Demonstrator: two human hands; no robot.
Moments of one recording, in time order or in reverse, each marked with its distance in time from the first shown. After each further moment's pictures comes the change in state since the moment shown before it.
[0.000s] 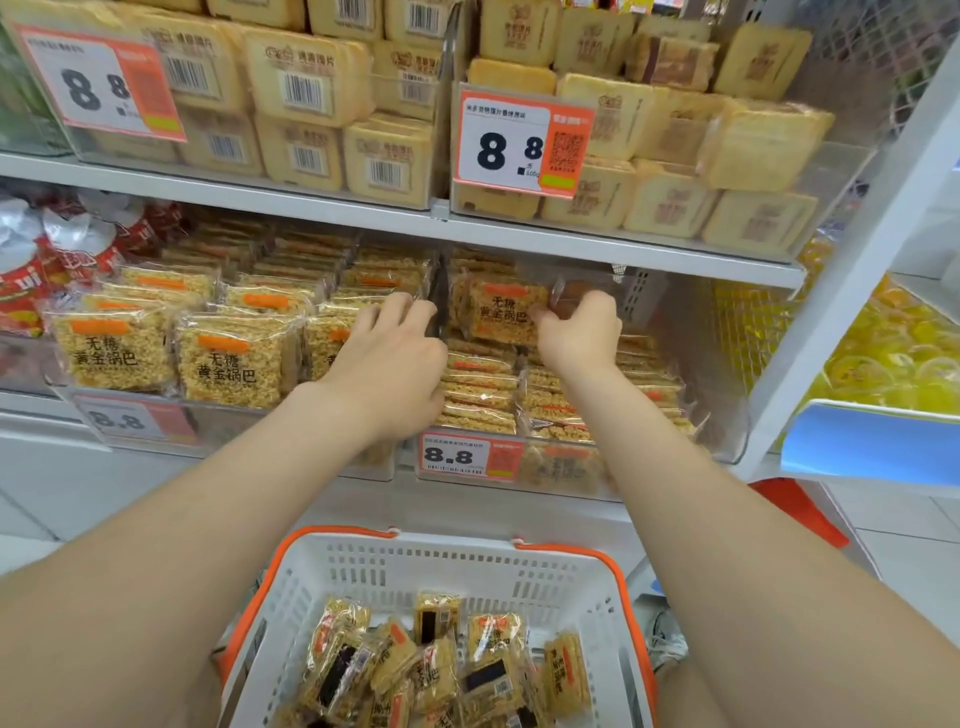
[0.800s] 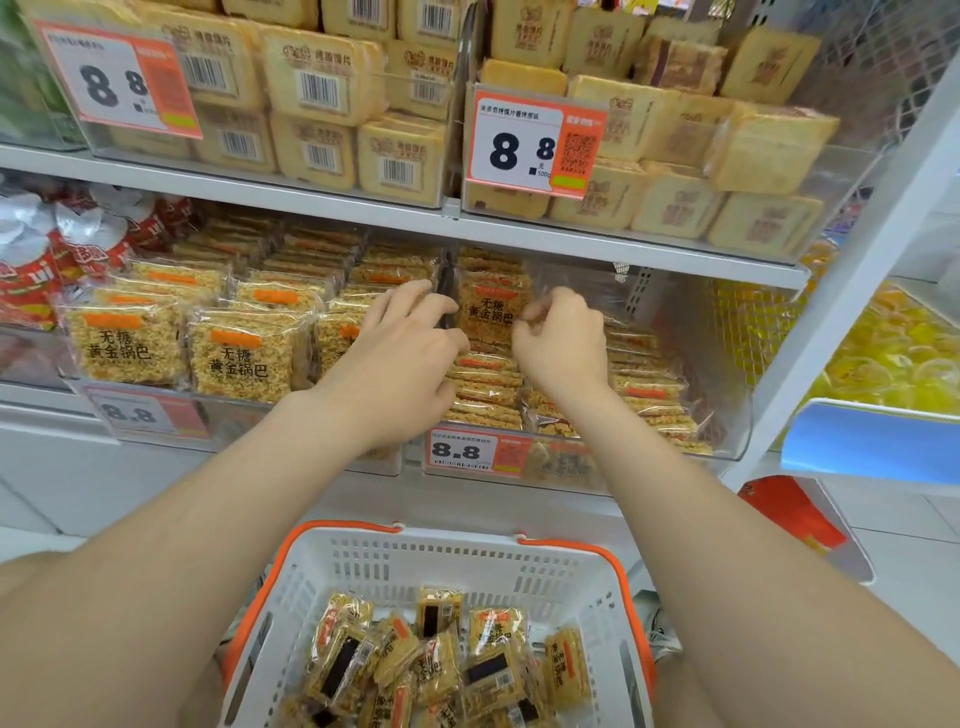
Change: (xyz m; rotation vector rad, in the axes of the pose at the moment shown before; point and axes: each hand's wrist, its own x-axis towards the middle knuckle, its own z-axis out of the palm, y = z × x) left_hand -0.015 -0.003 -0.006 -0.129 0.162 0.070; right_hand -0.024 -0.001 0.007 -0.375 -0.071 -0.302
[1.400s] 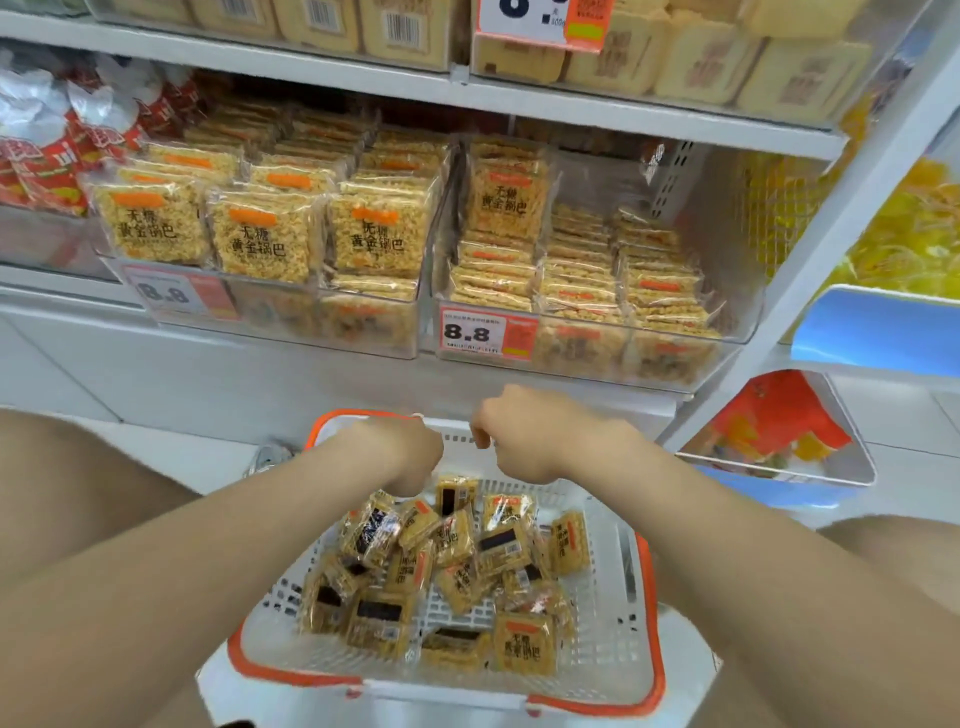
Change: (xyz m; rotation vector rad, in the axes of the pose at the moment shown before) left_hand -0.094 0.037 0.133 0.087 -1.054 -0.007; right_hand -0.147 0.032 -0.005 -0.635 -1.005 -0.499
